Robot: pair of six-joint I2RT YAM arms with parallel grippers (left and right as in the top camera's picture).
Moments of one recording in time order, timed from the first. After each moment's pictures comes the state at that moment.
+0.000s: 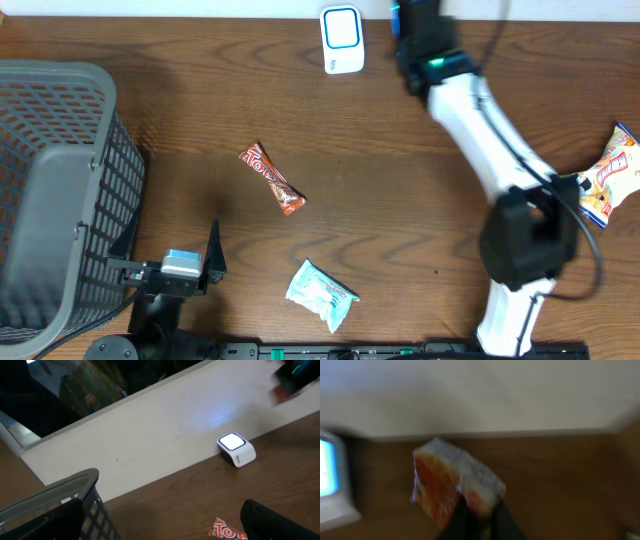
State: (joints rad) left arm -0.28 0.01 0.51 -0.45 -0.14 0.41; right arm 0.29 2.03 1.81 -0.46 0.62 0.12
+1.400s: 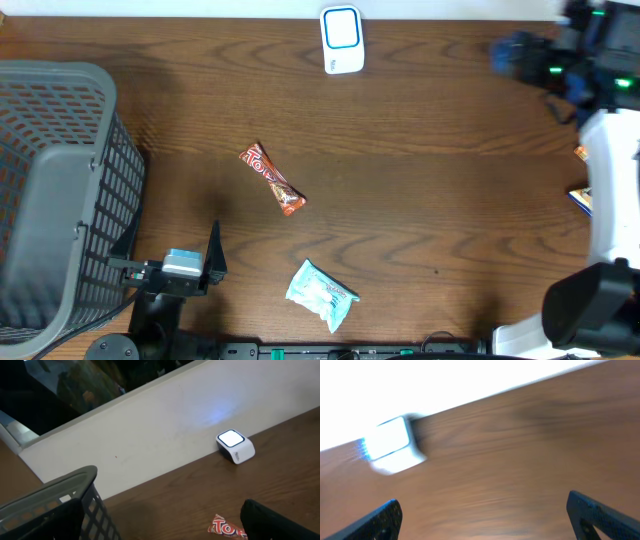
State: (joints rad) left arm -0.28 0.01 0.51 -0.46 -0.14 0.41; right arm -0.15 1.70 1.63 -0.68 -0.33 0.19
